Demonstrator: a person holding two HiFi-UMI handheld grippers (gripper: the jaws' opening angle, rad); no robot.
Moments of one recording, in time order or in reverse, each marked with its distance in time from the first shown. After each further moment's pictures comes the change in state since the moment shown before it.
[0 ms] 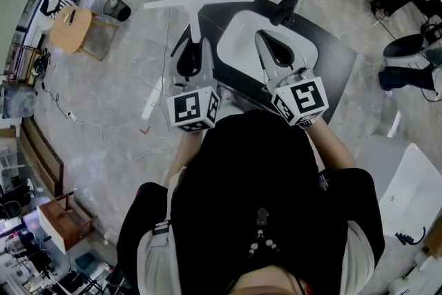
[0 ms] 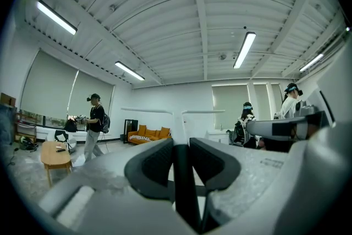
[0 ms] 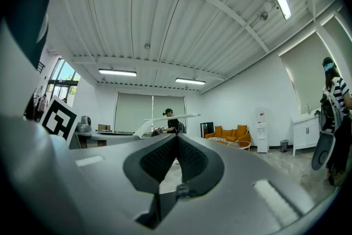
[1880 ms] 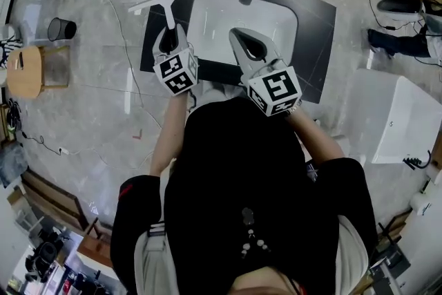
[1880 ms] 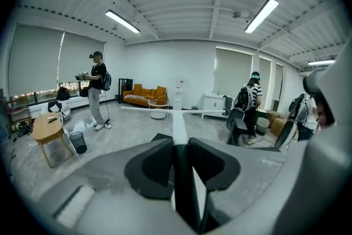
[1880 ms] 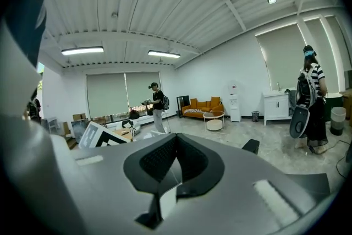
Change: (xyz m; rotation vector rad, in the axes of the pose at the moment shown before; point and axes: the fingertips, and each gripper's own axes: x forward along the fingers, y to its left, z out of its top) left arm 0.155 0.057 -0.205 -0.069 0.442 -0.074; right arm 0.056 -0.047 -0.115 0.121 0.281 -0.276
